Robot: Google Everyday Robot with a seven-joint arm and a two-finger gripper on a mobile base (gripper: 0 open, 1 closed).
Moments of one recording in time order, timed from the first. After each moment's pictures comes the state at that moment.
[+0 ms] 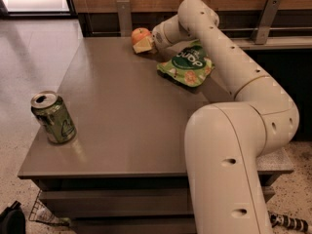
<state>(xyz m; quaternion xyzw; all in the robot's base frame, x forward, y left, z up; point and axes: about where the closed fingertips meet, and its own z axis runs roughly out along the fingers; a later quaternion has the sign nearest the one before) 0.877 0.021 0.817 -0.35 0.82 0.22 0.40</state>
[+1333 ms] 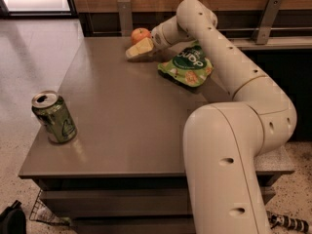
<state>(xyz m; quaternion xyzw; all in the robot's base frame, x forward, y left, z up) 0.877 0.021 0.819 -0.35 0.82 0.22 0.40</state>
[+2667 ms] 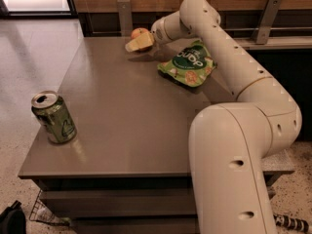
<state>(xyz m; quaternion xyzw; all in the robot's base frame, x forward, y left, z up) 0.882 0.024 0.845 -0.37 0.79 0.22 0.44</state>
